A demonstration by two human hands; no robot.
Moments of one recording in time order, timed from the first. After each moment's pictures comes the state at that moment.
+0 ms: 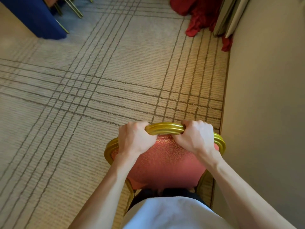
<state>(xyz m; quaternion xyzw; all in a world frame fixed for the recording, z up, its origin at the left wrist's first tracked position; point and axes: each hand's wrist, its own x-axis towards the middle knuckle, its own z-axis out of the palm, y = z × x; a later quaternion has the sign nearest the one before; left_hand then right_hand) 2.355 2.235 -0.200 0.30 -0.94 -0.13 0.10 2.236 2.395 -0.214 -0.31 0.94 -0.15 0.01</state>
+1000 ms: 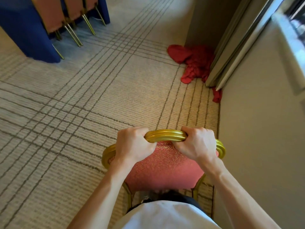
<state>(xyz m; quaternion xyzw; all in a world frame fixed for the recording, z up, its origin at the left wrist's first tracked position) 2.146 1.989 -0.167 0.21 -0.92 -0.19 0.25 2.016 2.160 -0.150 -0.38 0.90 -0.17 -0.12</state>
